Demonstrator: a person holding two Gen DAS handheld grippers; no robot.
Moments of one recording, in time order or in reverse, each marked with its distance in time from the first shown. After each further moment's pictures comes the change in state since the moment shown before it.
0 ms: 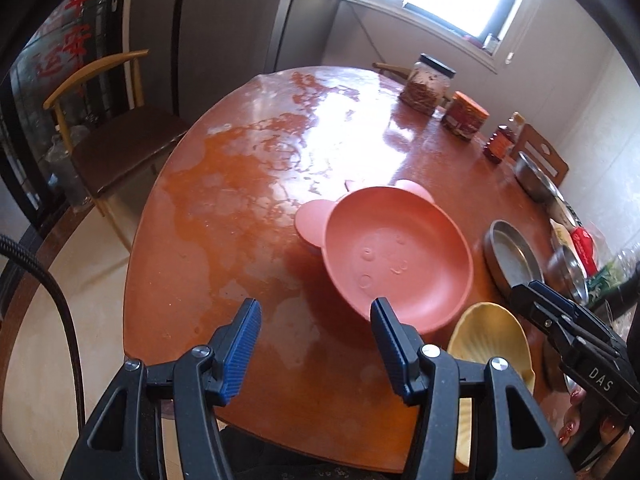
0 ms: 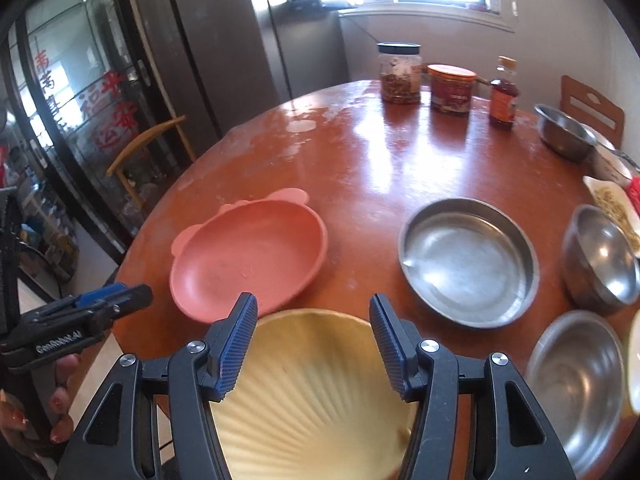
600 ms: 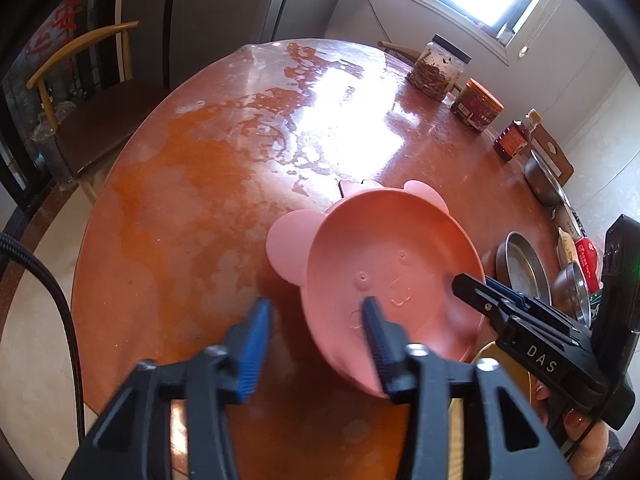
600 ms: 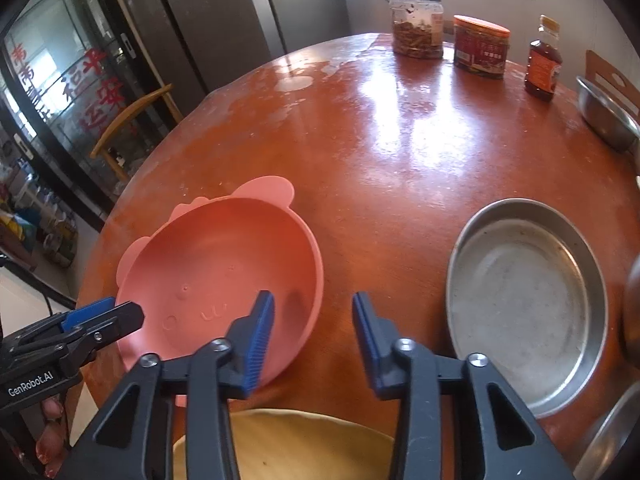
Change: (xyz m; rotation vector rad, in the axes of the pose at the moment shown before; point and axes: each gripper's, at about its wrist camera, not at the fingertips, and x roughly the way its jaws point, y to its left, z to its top) left arm 0.048 -0.010 0.027 -0.031 0.081 -0.034; right arm 0.087 -0.012 0.029 0.016 0.152 0.018
